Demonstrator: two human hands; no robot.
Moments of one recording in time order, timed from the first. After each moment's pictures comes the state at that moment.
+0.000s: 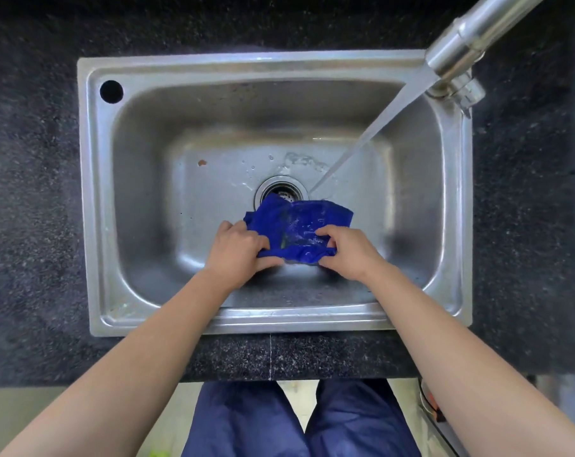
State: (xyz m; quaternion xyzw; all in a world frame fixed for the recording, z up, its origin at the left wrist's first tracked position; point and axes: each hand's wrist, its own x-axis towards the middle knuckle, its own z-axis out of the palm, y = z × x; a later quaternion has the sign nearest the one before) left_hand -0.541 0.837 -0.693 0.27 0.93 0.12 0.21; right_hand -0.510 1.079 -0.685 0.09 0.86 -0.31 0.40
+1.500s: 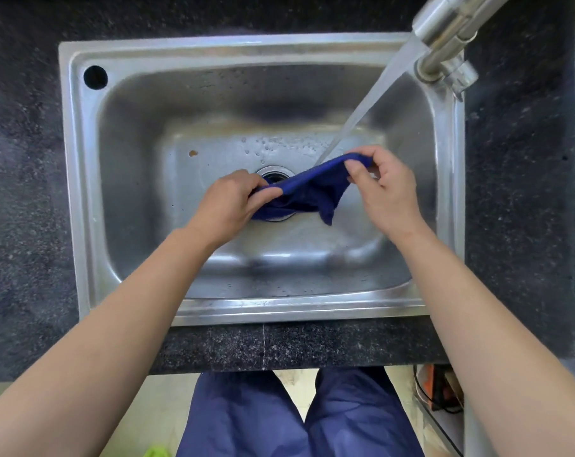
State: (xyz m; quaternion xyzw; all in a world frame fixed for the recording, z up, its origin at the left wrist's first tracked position) left_hand -0.596 0.861 -0.639 0.16 0.91 0.30 0.23; right_hand -0.556 1.108 -0.622 0.20 0.82 -0.54 0.05
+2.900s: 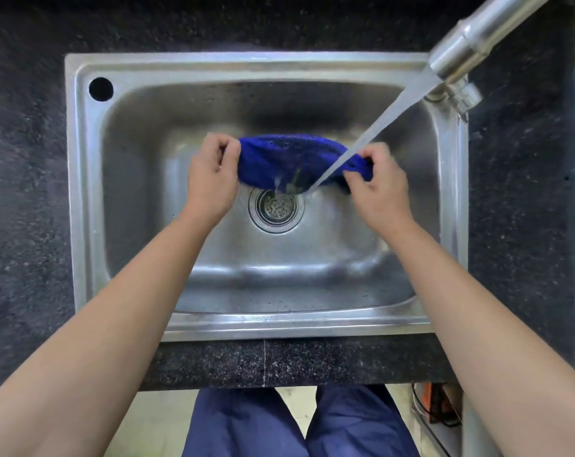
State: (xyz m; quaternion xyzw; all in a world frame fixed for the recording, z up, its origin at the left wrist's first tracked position) left_hand -0.639 0.857 -0.659 -0.11 0.83 0.54 0.11; right_hand -0.581 1.109 -0.644 0.17 0.89 -0.42 0.03
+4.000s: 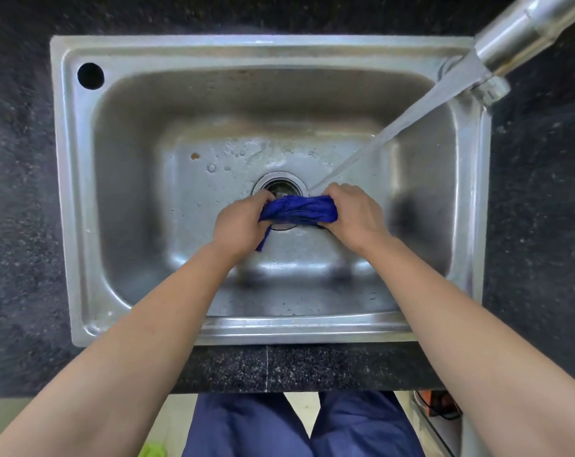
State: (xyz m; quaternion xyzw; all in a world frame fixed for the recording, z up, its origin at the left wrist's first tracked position) left_hand -0.582 0.863 -0.707 0.07 0.93 0.23 0.30; right_hand -0.562 1.086 -0.702 0.01 0.95 -0.20 0.24
